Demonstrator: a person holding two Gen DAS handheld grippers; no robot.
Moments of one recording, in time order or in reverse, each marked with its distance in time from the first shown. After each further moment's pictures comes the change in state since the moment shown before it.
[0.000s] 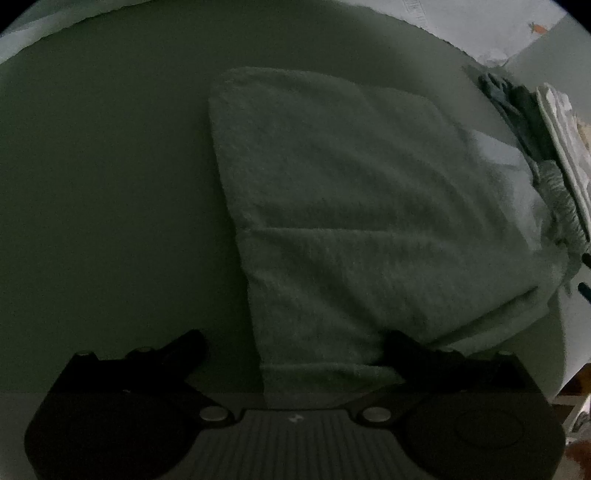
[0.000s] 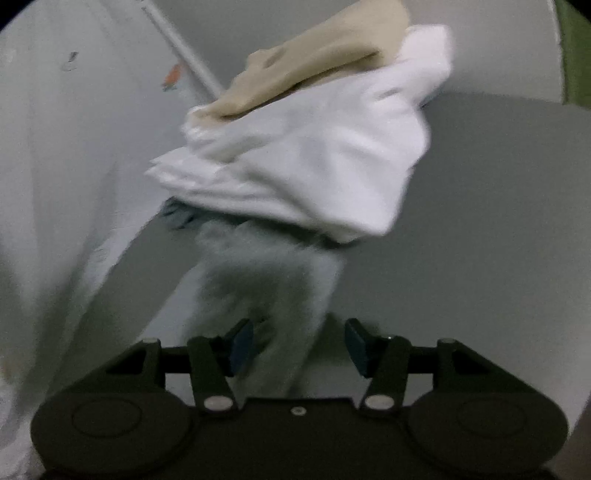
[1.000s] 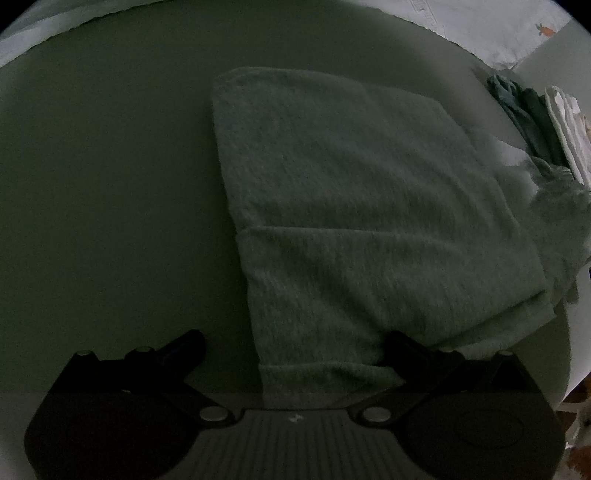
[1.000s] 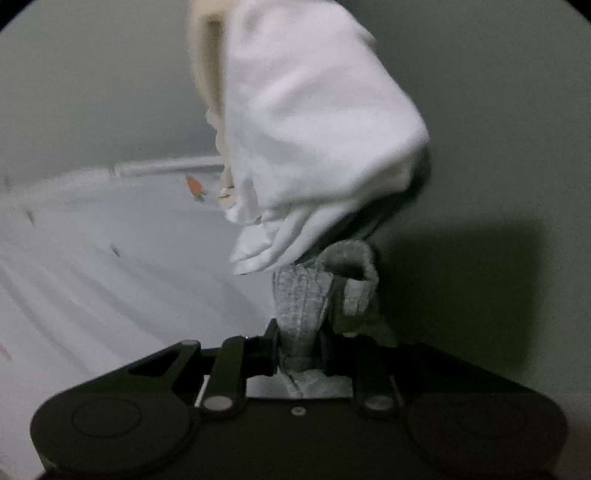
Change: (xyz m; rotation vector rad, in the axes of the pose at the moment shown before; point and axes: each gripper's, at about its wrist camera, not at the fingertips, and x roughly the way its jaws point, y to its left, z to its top) left arm 0.003 -0.002 0.003 -0.031 -0.011 0.014; right arm 0.065 -0.042 -0.029 0.912 0.030 0.692
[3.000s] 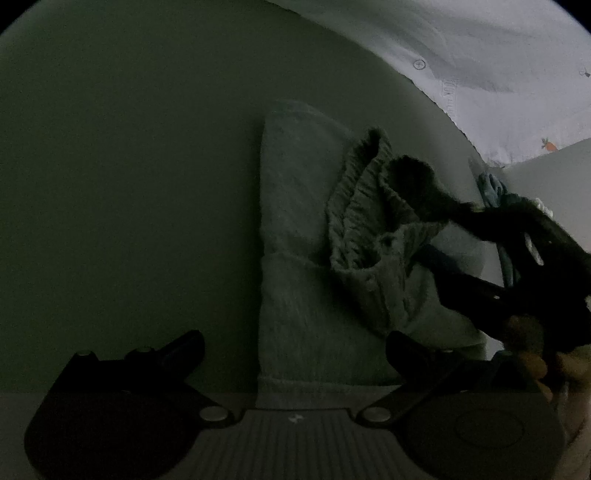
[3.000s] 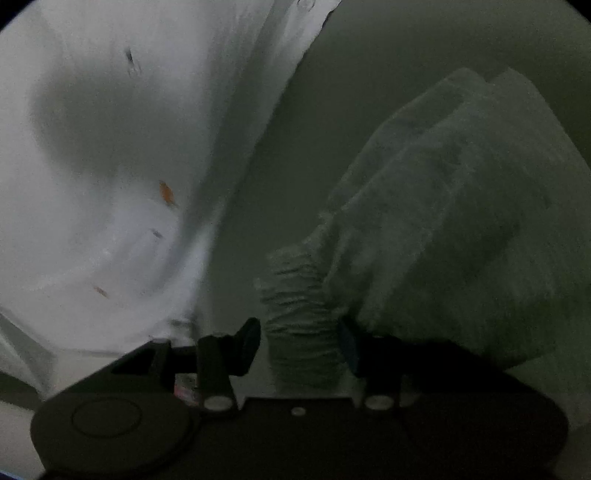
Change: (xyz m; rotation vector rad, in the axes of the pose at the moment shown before) left arm -0.006 0.041 -0.005 -0.288 -0.096 -0.241; right arm 0.171 0.048 -0.232 -0.686 0.879 -0.435
